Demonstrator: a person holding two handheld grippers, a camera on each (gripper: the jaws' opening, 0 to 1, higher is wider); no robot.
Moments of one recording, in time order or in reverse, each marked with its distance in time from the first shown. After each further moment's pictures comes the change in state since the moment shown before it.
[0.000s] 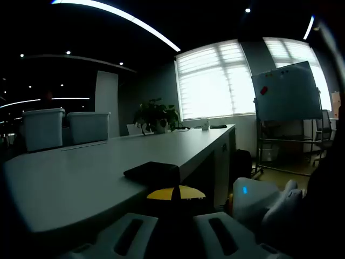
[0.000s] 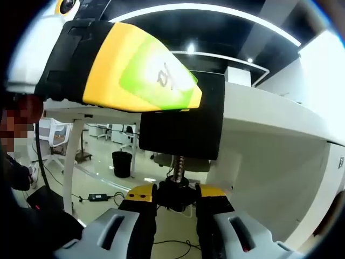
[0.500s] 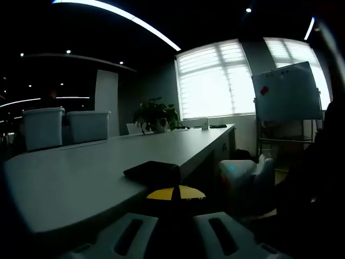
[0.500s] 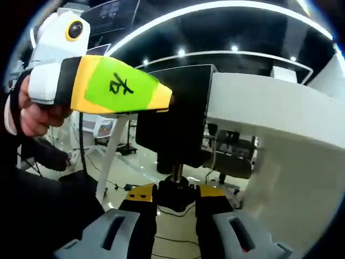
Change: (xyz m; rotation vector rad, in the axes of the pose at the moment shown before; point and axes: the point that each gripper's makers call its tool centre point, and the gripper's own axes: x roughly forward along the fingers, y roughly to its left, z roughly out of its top) left arm 0.000 0.002 0.000 -0.005 0.003 -0.008; right arm 0.000 0.018 0.002 -0.100 -0.036 0.568
